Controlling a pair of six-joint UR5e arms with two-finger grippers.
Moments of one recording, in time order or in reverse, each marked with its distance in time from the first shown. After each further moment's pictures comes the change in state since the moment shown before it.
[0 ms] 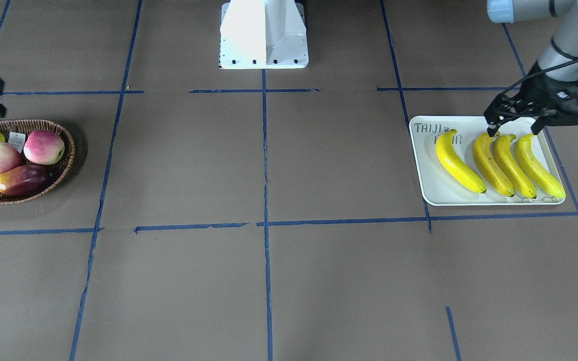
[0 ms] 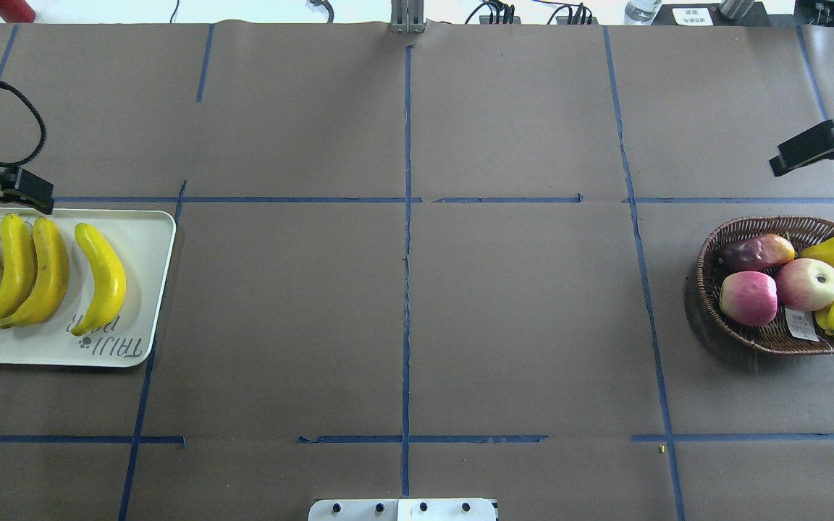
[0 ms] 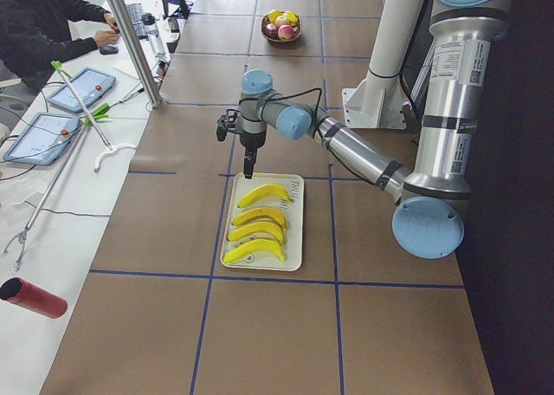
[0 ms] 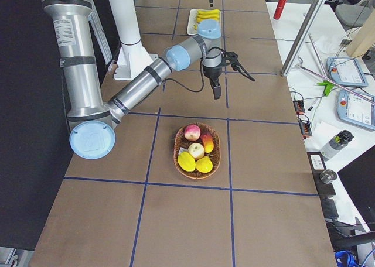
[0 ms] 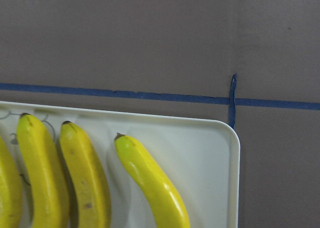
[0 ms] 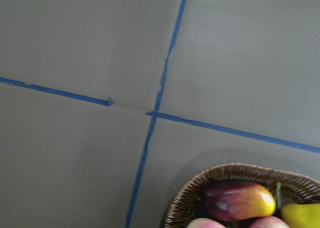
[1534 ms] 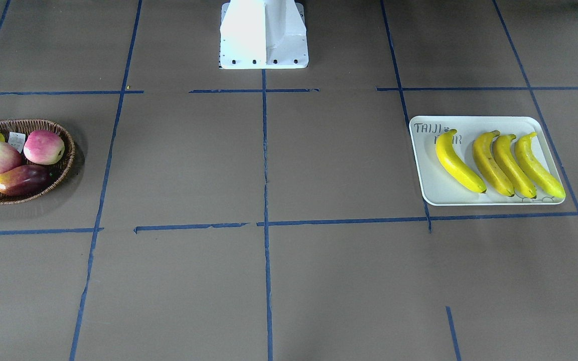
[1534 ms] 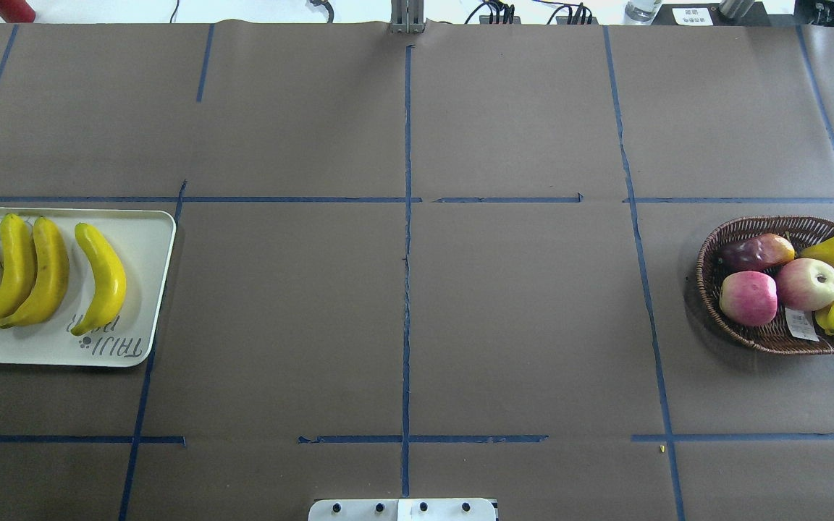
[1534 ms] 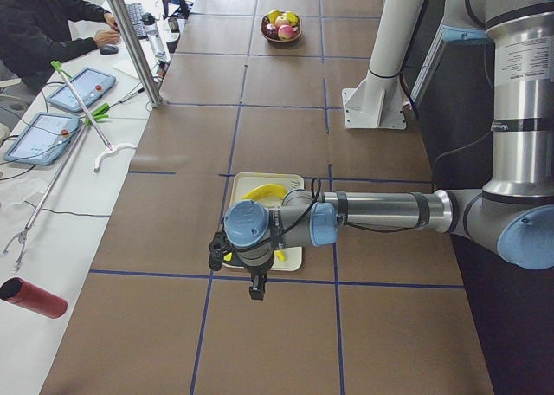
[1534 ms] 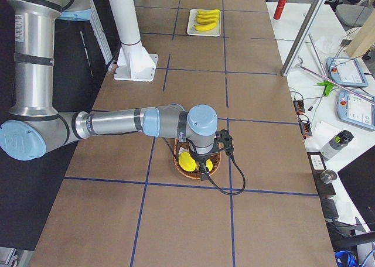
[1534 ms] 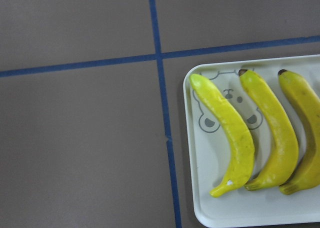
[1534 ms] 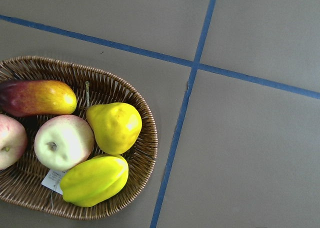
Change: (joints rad) left arm -0.502 0.178 0.371 0.037 -0.304 0.725; right arm 0.362 -0.234 -0.296 0.000 0.089 -0.582
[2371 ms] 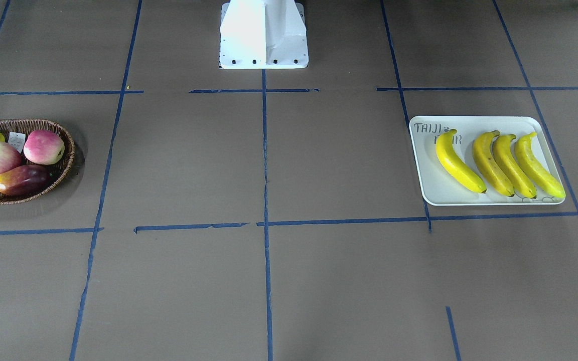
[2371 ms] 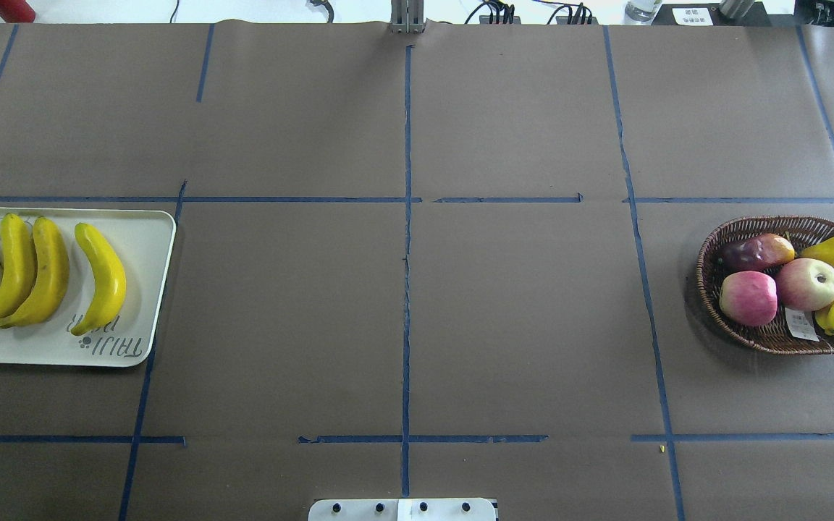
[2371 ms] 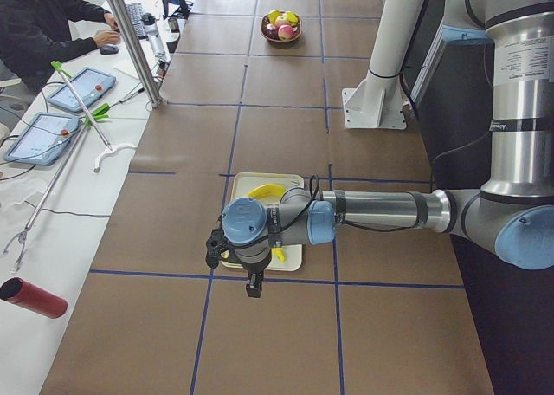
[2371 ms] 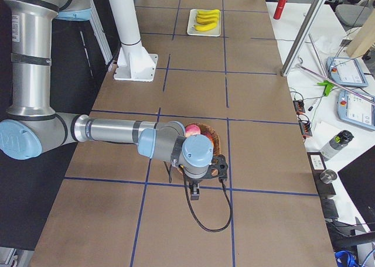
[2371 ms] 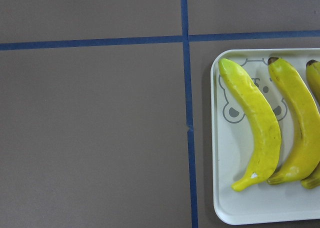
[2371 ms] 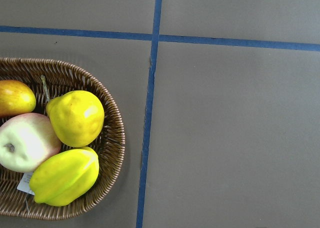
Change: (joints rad) left arm -0.002 -0.006 -0.002 -0.002 -0.002 0.000; right arm 0.044 -0.001 -0.111 0.018 0.023 0.035
